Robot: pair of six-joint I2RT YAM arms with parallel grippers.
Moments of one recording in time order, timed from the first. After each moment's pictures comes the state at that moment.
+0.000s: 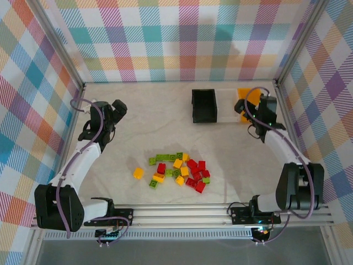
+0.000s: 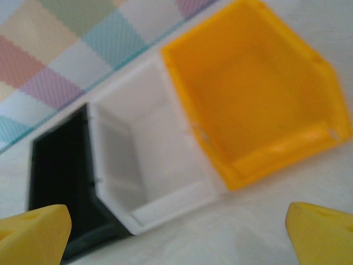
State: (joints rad) left arm -0.09 1.22 0.90 -0.20 -0.15 -0.82; right arm 0.01 1.42 0.97 -0.14 -0.09 0.51
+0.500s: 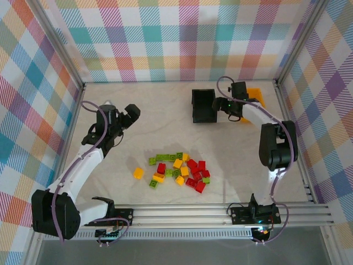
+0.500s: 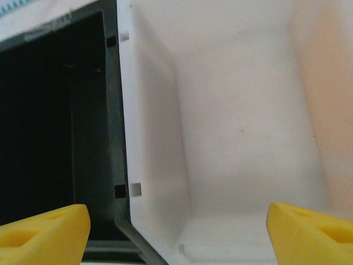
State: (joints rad) left arm -0.21 1.16 0.86 -0.23 0.01 -0.84; right arm 0.18 1.92 1.41 -0.38 -0.11 0.36
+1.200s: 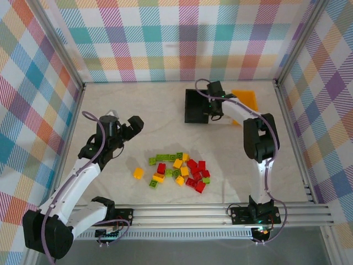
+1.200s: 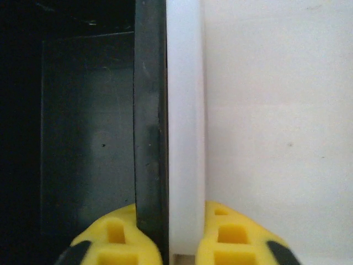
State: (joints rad) left arm -0.29 0.98 0.79 -0.37 0.02 -0.83; right arm 0.36 2.11 1.63 -0.53 0.04 0.40
